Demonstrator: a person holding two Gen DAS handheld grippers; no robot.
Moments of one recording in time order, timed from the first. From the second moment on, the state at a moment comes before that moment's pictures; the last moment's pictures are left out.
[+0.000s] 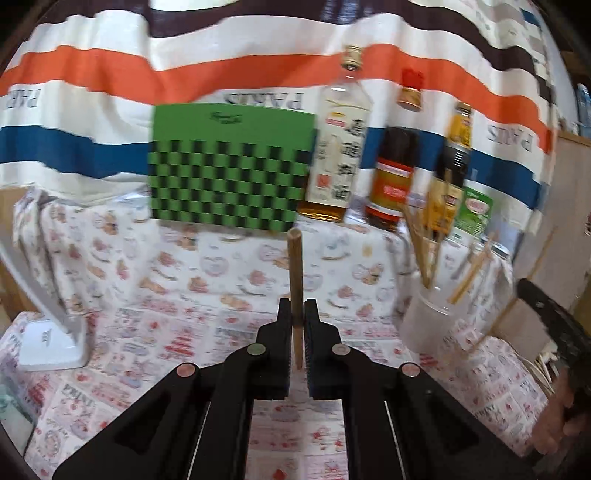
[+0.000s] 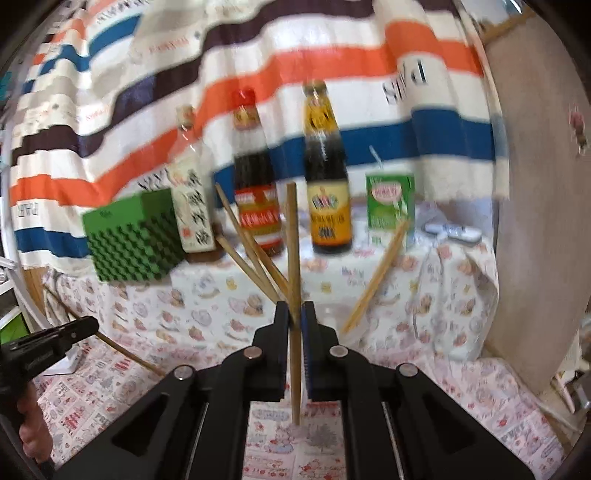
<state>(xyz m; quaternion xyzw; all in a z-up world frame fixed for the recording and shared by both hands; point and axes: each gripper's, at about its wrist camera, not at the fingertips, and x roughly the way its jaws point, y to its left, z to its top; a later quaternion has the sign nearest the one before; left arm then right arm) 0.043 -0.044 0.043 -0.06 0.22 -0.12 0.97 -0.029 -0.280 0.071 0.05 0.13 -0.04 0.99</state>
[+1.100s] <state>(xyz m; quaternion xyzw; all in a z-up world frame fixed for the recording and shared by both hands) 0.051 -0.048 0.033 -0.01 0.25 -0.08 0.97 -0.007 -0.266 0.051 0.03 0.20 -0.01 0.98</state>
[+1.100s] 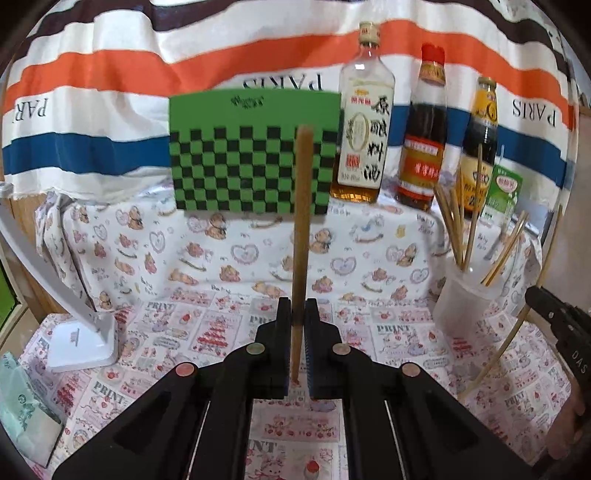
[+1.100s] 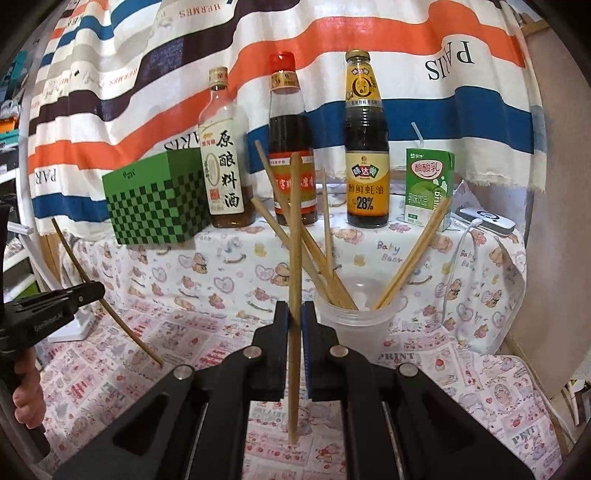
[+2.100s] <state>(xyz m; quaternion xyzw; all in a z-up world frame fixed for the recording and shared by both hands) 0.060 -0.114 0.094 -0.01 0.23 -0.18 0.96 -0.014 -0.294 0.122 0.05 0.10 -0.02 0.99</state>
